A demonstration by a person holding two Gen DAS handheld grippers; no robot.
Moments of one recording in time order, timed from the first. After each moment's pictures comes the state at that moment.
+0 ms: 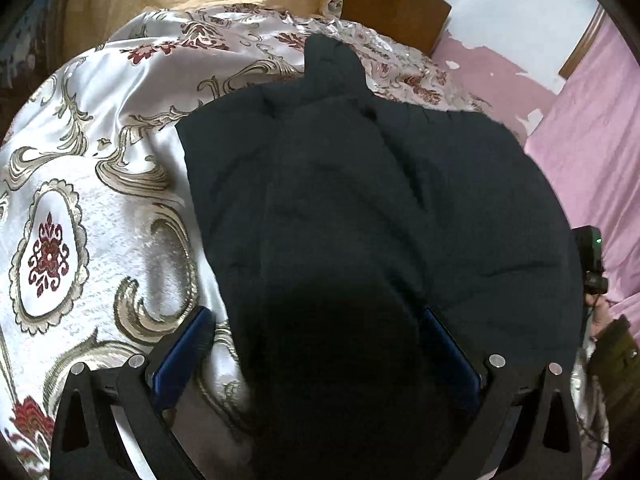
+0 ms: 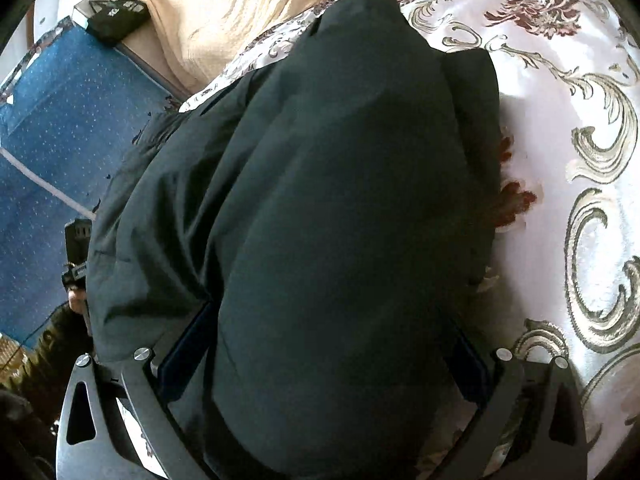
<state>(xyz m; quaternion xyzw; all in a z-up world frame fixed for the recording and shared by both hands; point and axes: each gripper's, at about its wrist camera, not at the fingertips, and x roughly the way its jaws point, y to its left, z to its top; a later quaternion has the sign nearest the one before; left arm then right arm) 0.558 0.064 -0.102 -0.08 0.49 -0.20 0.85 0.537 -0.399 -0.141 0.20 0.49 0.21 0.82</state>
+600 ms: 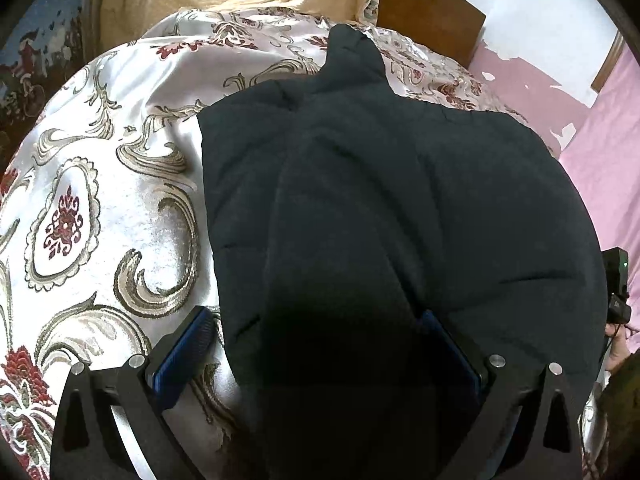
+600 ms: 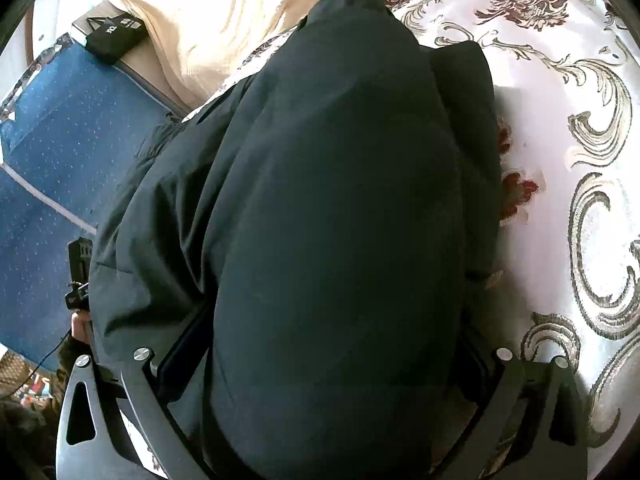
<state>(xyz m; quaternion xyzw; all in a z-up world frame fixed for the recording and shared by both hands) 0.557 0.048 -0.104 -0.09 0.49 -0.13 0.86 0.532 -0.393 -0.157 0.22 0.47 0.21 0.83</state>
